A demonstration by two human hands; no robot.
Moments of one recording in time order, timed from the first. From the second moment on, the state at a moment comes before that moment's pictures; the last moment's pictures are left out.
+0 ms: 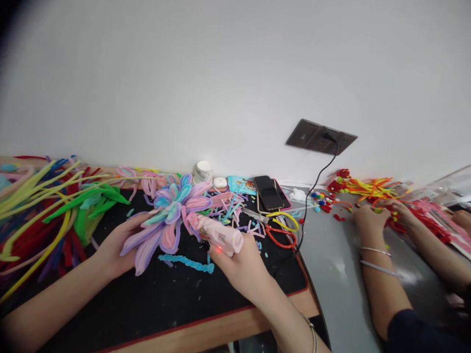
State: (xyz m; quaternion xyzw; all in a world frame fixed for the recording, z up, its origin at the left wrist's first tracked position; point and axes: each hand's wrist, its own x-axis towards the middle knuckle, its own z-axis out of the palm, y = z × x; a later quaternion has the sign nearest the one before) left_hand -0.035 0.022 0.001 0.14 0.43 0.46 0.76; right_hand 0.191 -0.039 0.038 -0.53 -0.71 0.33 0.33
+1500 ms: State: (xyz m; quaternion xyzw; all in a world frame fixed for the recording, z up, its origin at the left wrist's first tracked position) left_hand -0.040 0.024 -0.009 0.12 0.39 0.44 0.80; right_hand 0.194 -0.040 0.031 -0.54 -0.69 0.31 0.38
